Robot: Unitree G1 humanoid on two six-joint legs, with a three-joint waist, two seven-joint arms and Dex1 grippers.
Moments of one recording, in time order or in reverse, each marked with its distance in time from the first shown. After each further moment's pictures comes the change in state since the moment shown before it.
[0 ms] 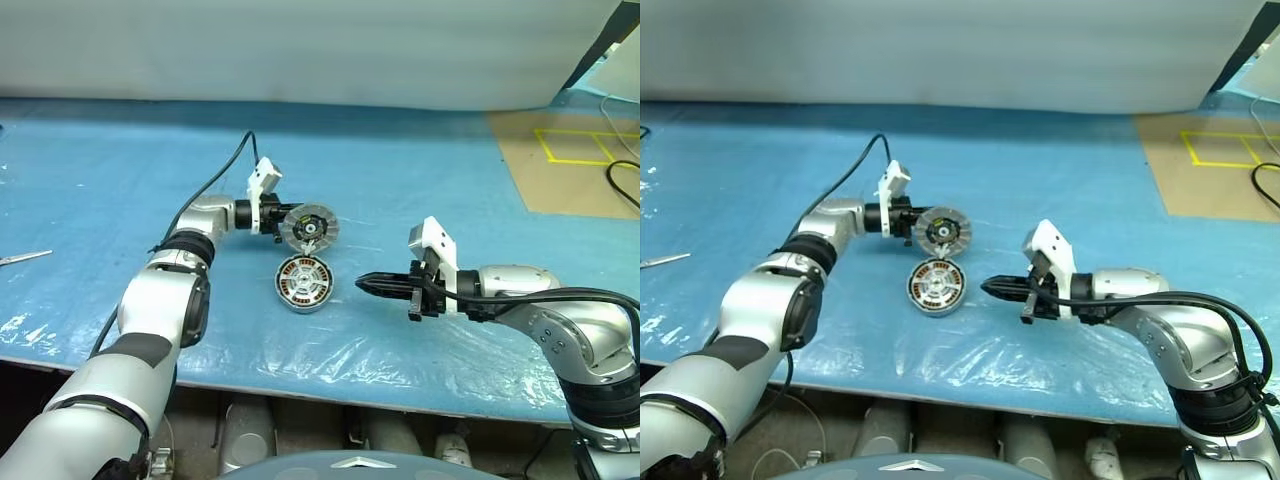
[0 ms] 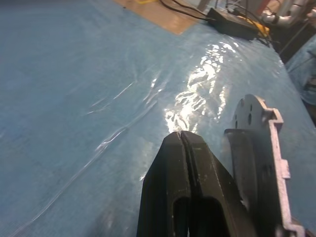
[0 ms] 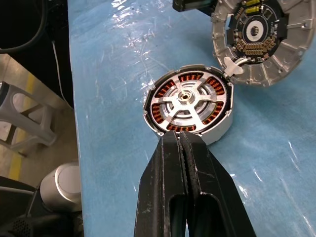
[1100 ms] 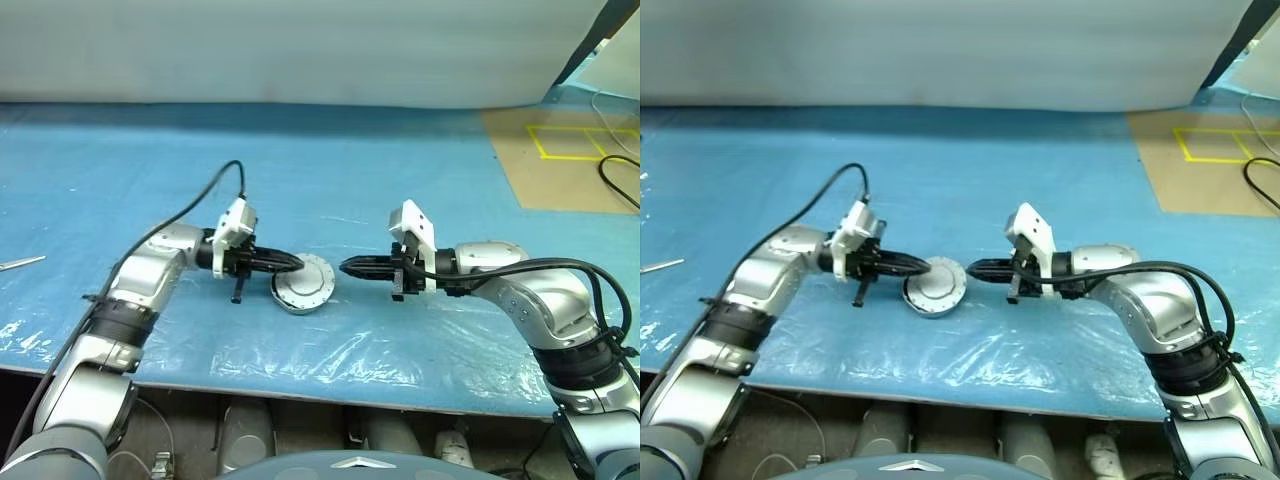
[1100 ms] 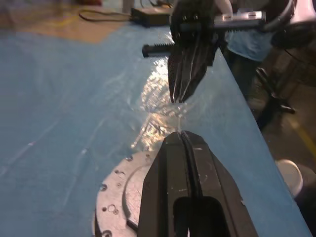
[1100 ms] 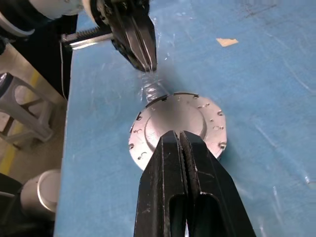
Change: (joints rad) left arm 0.672 0.321 -0.152 -1.218 -0.426 0.250 0.092; right arm -0.213 0.043 0.176 0.237 -0.117 -0.210 0.104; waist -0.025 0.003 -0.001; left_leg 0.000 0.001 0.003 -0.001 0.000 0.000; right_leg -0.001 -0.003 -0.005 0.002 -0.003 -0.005
